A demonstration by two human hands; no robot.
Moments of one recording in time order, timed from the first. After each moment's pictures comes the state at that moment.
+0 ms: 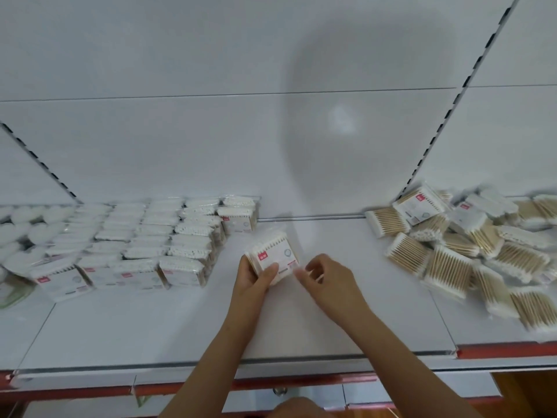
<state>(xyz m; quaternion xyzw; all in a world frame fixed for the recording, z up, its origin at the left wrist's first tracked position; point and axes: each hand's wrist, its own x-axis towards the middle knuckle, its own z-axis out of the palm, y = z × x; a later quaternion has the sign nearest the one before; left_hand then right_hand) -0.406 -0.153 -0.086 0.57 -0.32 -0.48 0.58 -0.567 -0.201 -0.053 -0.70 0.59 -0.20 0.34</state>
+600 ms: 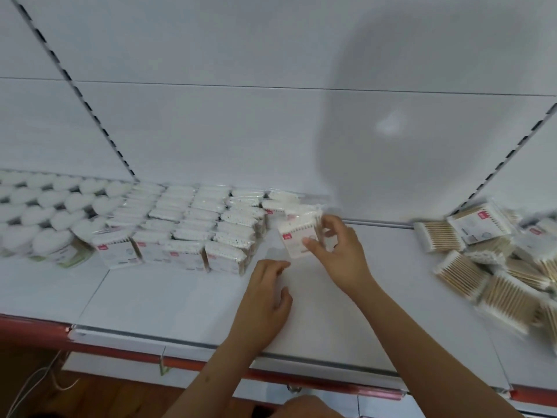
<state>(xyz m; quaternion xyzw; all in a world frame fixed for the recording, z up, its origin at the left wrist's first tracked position) -0.369 -0.114 -0.091 0.67 -0.60 -0.18 0.41 -0.507 -0.243 -0.049 -0.71 0.47 -0.34 0.40</state>
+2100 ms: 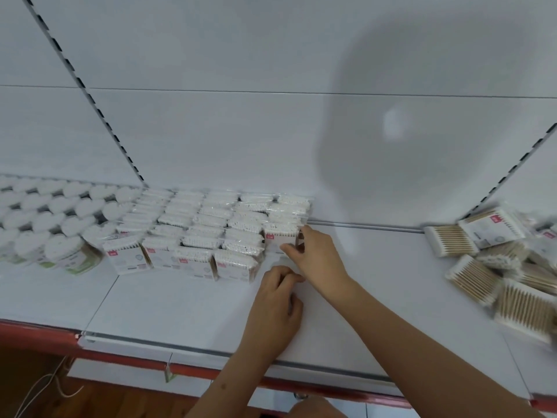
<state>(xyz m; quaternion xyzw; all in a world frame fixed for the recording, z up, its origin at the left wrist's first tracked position) -0.366 -0.116 -0.101 0.68 -0.63 -0.12 0.36 -0.443 -0.243 -0.057 -0.80 0.48 -0.20 0.31</state>
